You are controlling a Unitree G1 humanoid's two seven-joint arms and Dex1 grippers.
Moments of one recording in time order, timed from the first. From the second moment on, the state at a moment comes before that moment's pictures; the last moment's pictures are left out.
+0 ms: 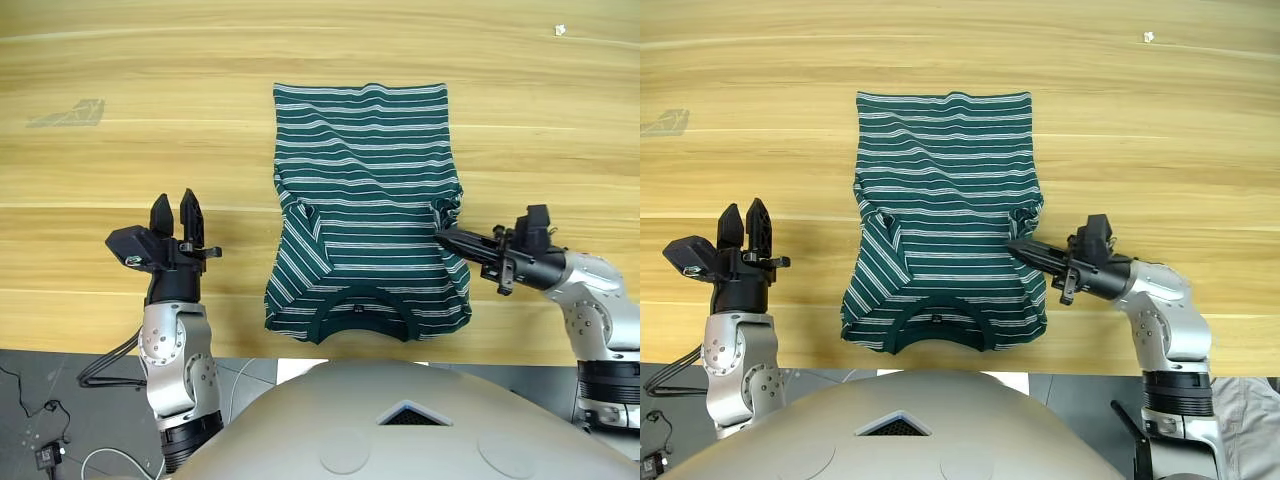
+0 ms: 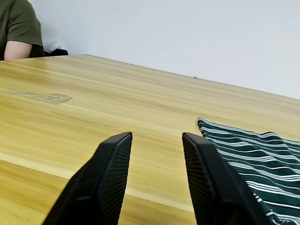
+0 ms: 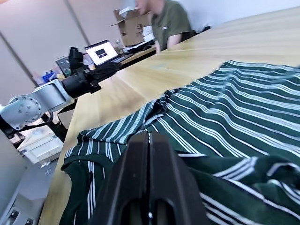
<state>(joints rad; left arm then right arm) 0.53 0.07 0.22 -0.42 -0.38 -0.01 -0.18 0.23 -0.52 -0.02 -0.18 0.60 0.31 1.20</state>
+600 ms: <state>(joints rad) 0.53 0.06 0.19 -0.39 -0.36 -0.03 -0.18 0.19 -0.45 0.17 -0.17 0.47 0.23 1.13</state>
